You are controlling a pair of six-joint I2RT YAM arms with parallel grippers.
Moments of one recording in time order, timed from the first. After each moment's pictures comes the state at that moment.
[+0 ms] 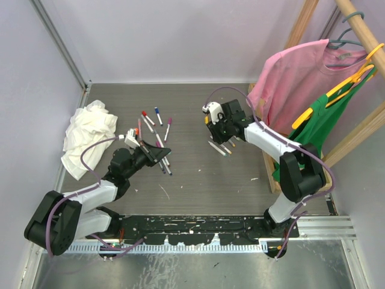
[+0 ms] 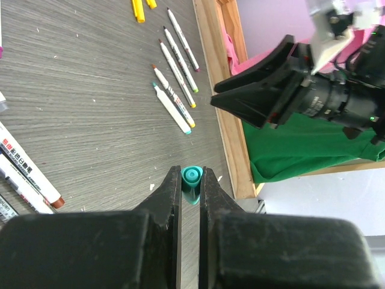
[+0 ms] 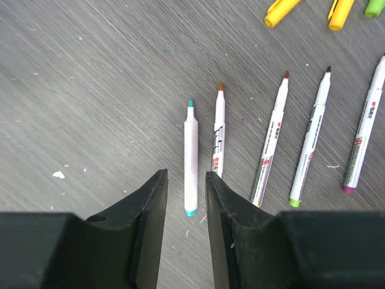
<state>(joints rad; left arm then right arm) -0.42 1.15 0.26 0.76 0.28 -1.03 0.44 1.67 1.18 -0.42 -0.20 -0.29</state>
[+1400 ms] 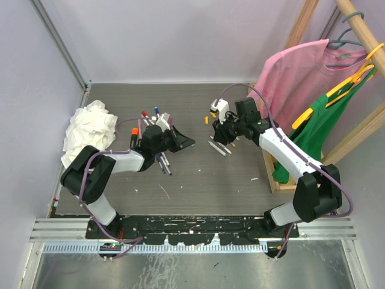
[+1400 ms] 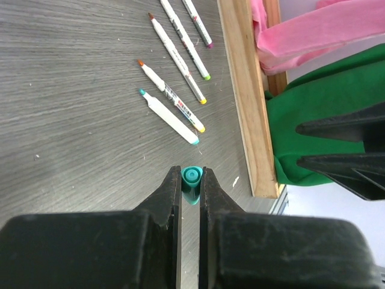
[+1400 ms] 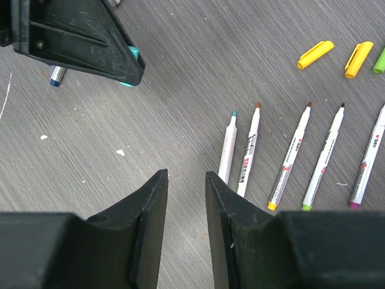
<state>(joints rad) -0.55 1.66 0.69 0.67 0.32 -0.96 0.38 1.44 1.13 -0.47 -0.46 -0.35</state>
